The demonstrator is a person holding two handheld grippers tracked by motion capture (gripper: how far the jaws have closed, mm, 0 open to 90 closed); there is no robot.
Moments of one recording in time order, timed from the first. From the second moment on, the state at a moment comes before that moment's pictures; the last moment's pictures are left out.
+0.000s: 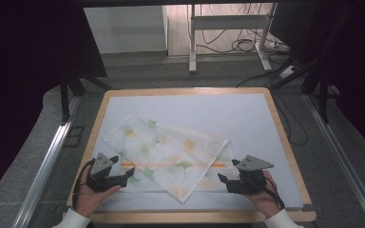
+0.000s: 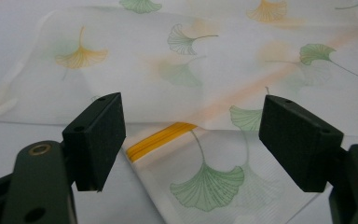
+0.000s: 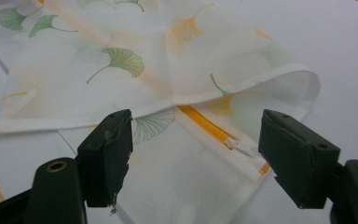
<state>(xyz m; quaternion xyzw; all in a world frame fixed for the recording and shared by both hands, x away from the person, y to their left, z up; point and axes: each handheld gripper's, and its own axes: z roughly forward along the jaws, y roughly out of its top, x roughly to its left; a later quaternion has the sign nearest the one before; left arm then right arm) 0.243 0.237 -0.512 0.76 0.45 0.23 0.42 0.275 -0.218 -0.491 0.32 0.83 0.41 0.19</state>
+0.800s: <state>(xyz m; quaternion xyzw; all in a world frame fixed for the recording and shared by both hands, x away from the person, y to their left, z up) 0.240 0.234 -0.514 0.77 0.45 0.21 0.41 0.274 -0.211 -0.490 0.32 0.83 0.42 0.17</state>
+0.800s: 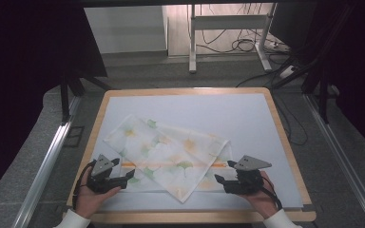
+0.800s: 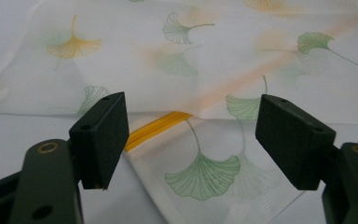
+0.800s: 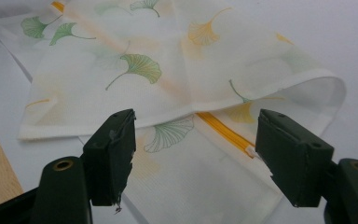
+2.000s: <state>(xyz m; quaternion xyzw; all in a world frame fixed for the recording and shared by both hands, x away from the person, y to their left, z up) 0.240 0.227 -0.520 0.77 0.46 0.20 0.39 0.262 -0.076 -0.493 0.19 0.91 0.37 0.07</state>
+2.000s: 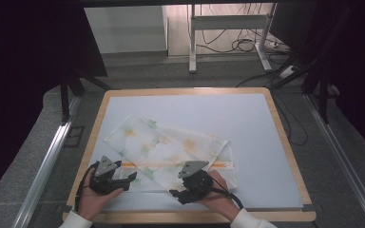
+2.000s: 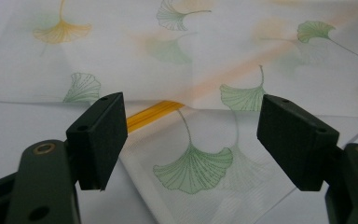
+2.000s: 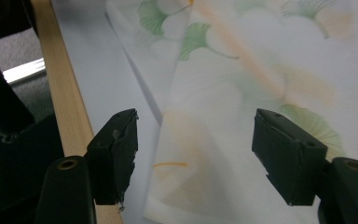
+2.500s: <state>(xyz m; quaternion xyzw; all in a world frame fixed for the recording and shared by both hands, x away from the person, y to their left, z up) 0.241 0.225 -0.522 0.78 0.45 0.20 0.39 0.257 -0.065 -0.512 0.18 0.93 0.31 0.07</state>
